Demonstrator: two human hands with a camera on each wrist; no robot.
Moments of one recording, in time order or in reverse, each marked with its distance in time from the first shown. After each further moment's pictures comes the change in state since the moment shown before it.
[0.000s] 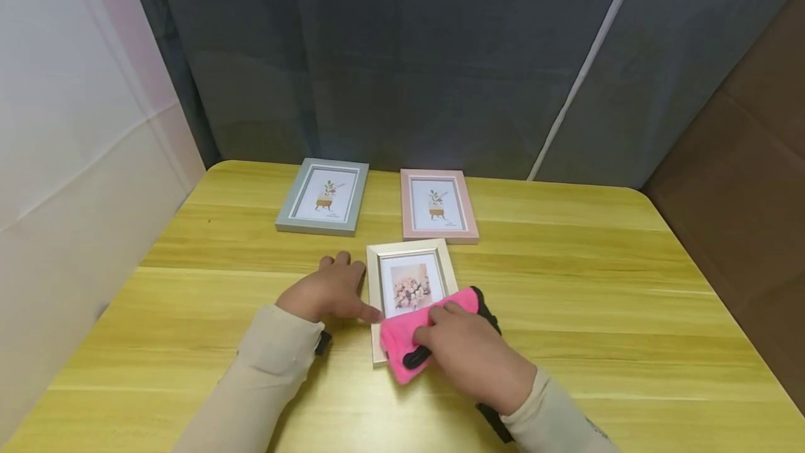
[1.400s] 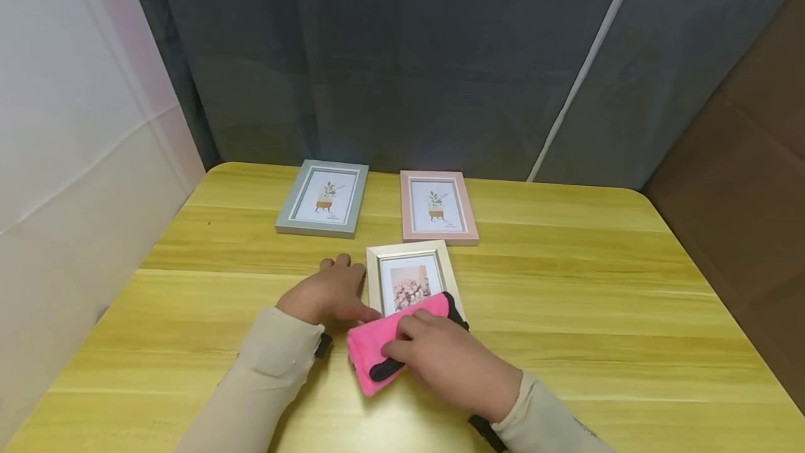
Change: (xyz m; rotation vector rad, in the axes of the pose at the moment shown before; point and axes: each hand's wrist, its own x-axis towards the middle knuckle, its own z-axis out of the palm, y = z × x) left_hand -0.002 0.002 0.000 0.005 0.003 0.014; right_hand 0.008 -0.005 0.011 -0.021 0.143 -0.260
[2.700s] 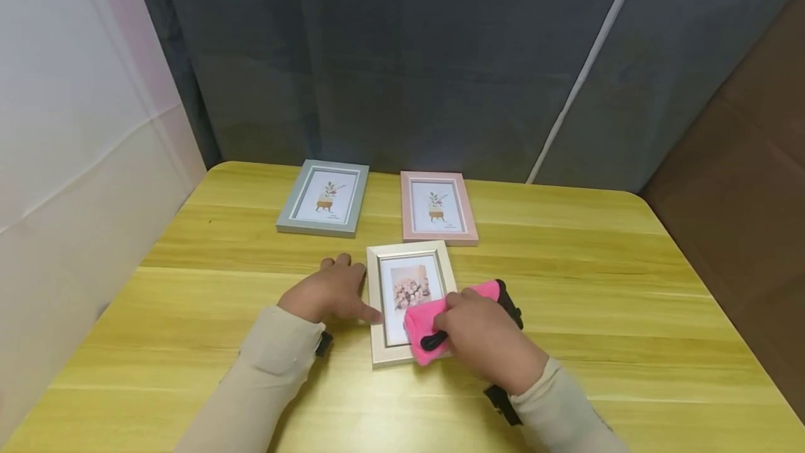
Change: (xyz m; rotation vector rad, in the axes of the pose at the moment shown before) left_hand 0.000 -0.002 0.001 -0.019 0.006 -0.009; right_hand -0.011 0.024 -0.017 0.038 -0.133 0.293
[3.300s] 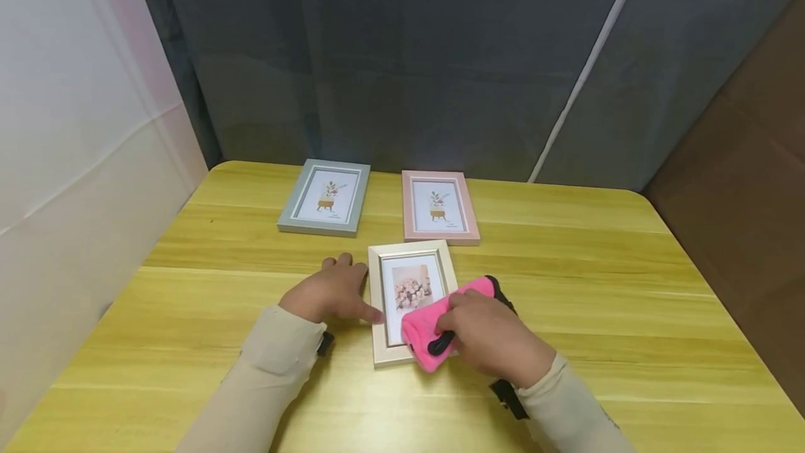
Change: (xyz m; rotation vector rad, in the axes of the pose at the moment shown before) left_hand 0.000 -0.001 0.000 -0.001 0.002 0.009; right_hand -0.003 0.011 -0.001 0.094 0.000 -0.058
